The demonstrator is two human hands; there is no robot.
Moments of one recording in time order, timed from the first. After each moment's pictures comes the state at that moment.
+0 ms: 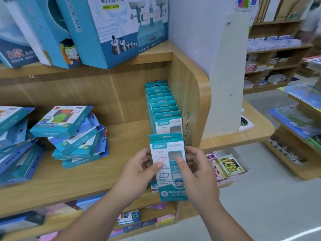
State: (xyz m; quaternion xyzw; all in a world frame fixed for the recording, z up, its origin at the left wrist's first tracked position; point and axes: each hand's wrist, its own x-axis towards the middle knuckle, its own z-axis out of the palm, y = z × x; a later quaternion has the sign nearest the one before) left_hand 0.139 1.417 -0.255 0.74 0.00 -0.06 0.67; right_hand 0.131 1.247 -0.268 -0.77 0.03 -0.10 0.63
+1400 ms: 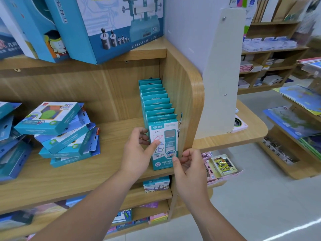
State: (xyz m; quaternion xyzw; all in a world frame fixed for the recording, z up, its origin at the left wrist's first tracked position) left_hand 0.205 1.396 -0.277 0.84 0.04 0.13 0.53; right_hand 0.151 1.240 -0.291 -0.82 0.07 -0.13 0.55
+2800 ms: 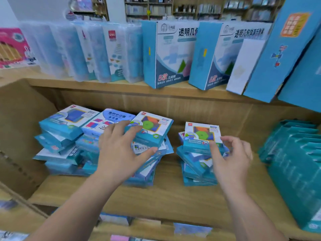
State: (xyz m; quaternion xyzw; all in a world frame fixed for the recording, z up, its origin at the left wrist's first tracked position) left_hand 0.125 1.839 -0.190 0.94 0.14 0.27 0.12; right_hand 0.219 1.580 -0.230 -0.84 -0.02 -0.27 0.47
